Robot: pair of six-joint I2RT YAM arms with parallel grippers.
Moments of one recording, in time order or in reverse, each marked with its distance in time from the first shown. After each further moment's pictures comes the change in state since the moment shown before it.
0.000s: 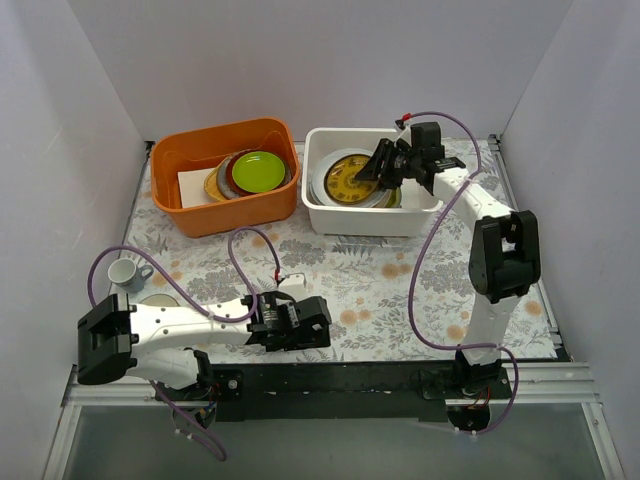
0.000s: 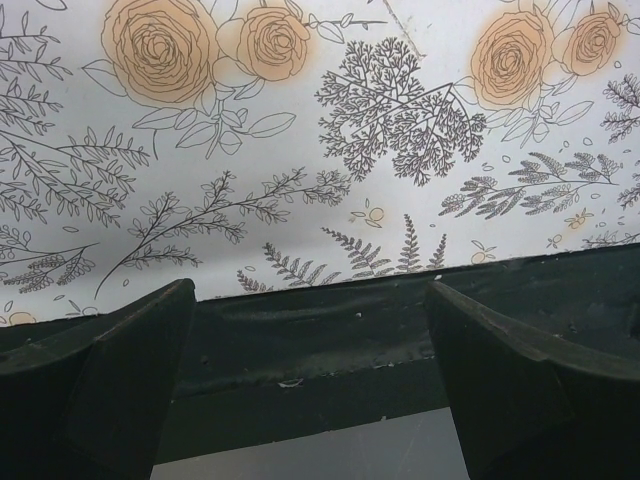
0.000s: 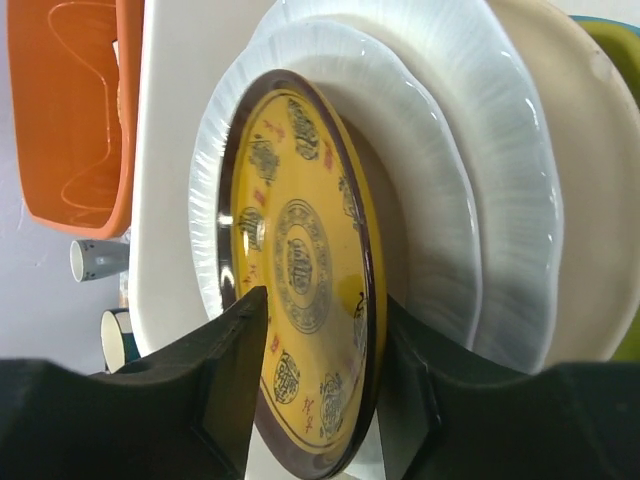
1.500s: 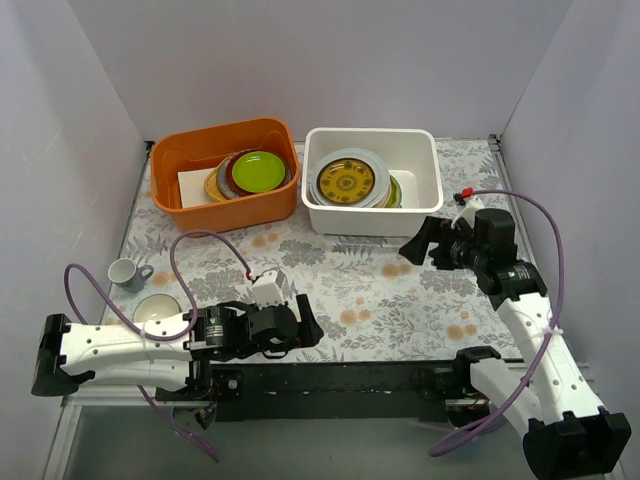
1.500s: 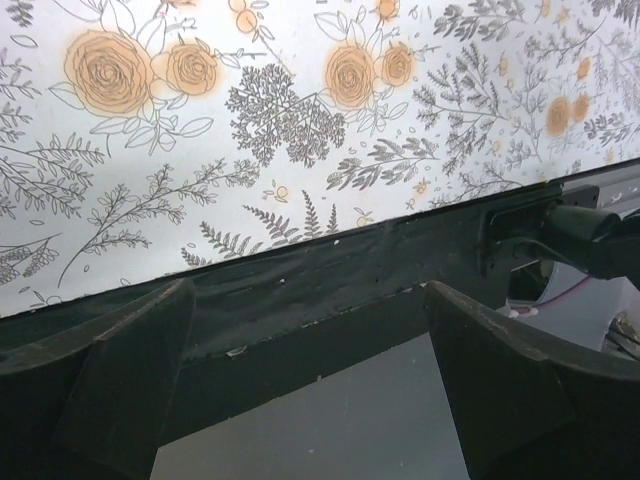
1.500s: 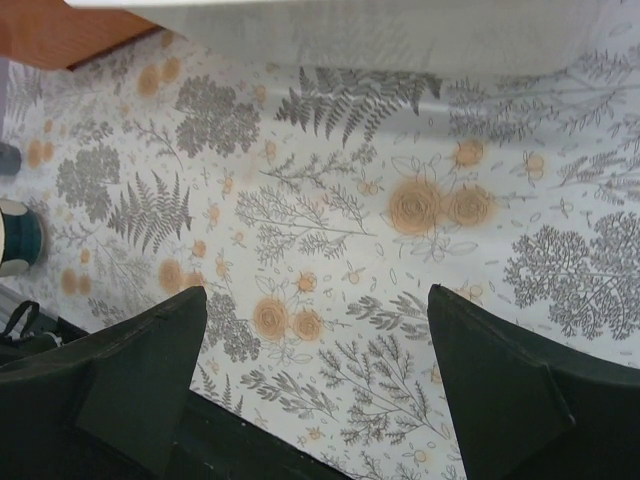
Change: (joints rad) left arm -0.108 -0.368 -0.080 0.020 -0.122 -0.059; right arm -0.076 -1.062 -0.713 -0.301 0.171 -0.204
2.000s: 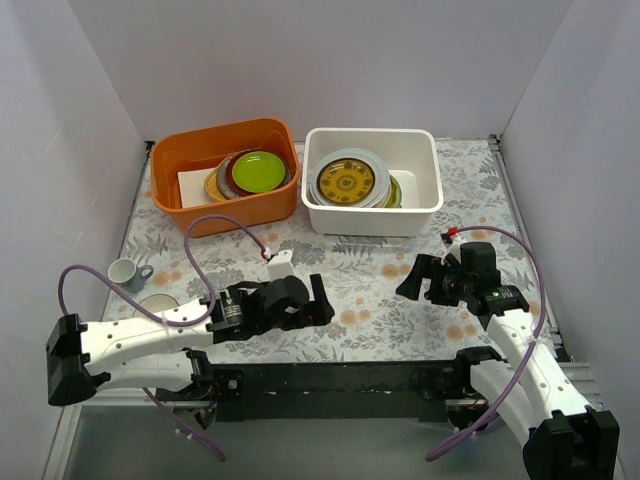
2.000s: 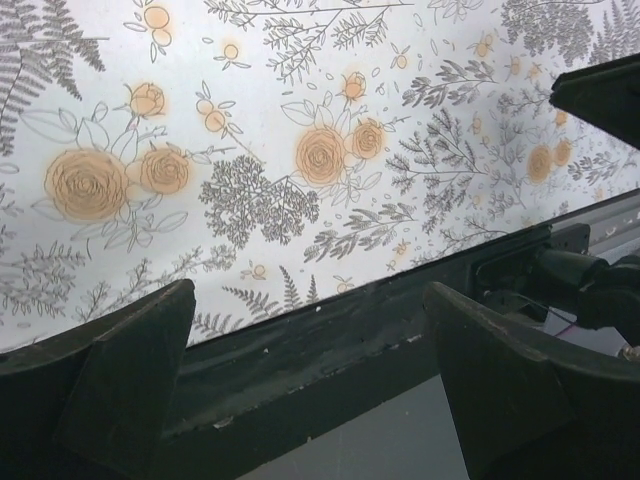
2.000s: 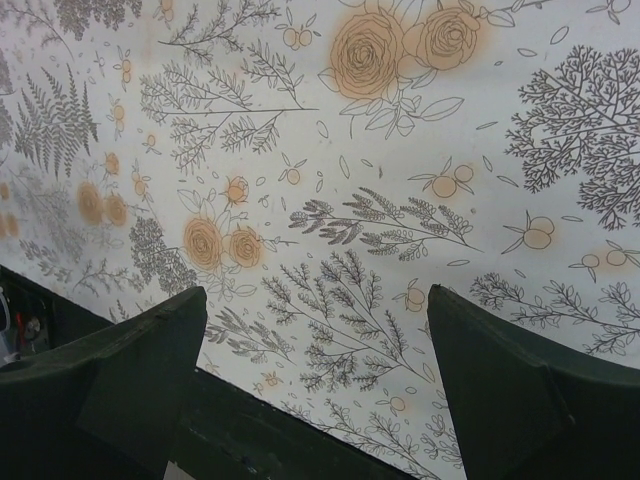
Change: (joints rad) left arm 0.163 0.106 0.064 0.133 0.052 0.203; right arm 0.000 -0.085 -0.321 -0.008 -0.025 0.000
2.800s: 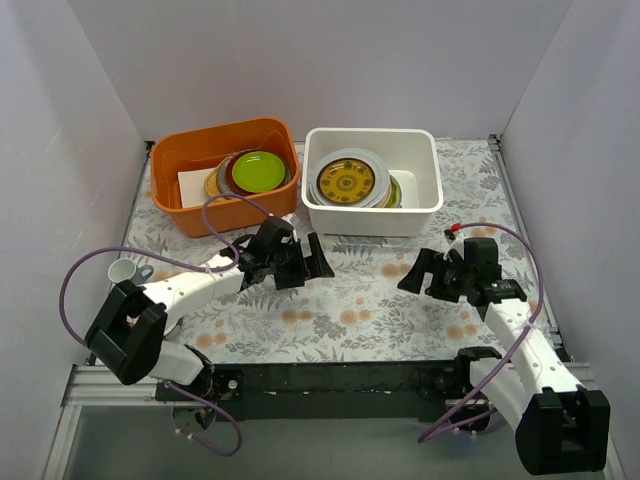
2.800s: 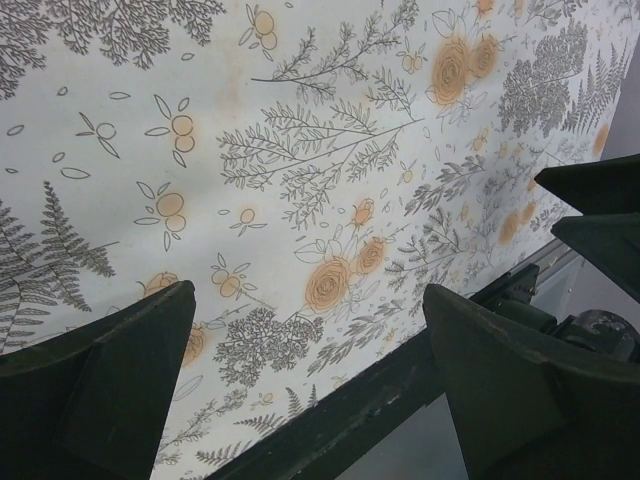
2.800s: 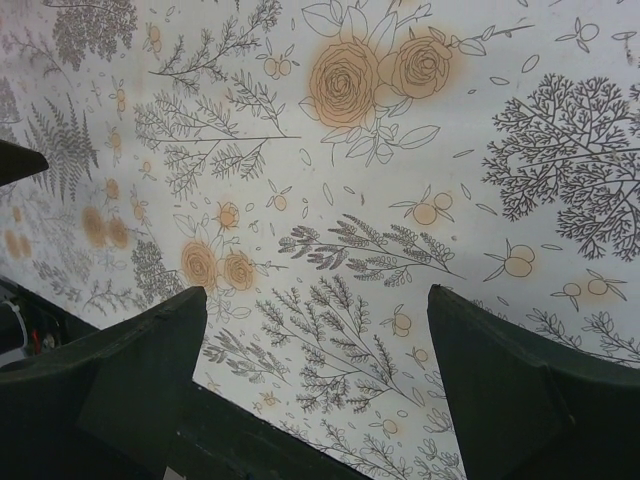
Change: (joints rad) left arm 0.551 0.367 0.013 0.378 0.603 0.292; right arm -0.073 0.100 -0.011 0.072 -0.057 -0.011
